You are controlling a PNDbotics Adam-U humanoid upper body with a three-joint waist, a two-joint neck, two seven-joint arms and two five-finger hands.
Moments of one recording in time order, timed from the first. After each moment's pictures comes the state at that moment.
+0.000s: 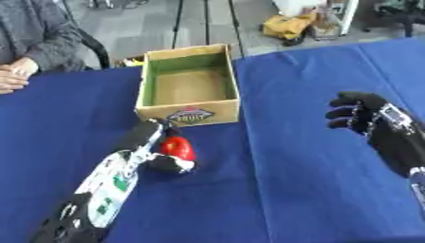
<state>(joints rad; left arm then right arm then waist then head) -0.56 0.17 -0.37 -1.32 -0.84 0.25 -0.21 -0.14 -0.37 -0.04 -1.82 -0.29 0.00 0.35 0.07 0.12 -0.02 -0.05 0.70</state>
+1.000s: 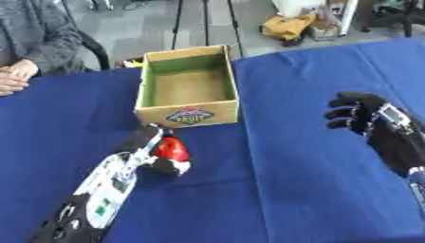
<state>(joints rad) -0.56 0.18 -0.37 -1.31 -0.77 0.24 -0.28 -0.14 -0.37 -0.04 -1.82 -0.29 0.00 0.35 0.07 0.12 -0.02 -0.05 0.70</state>
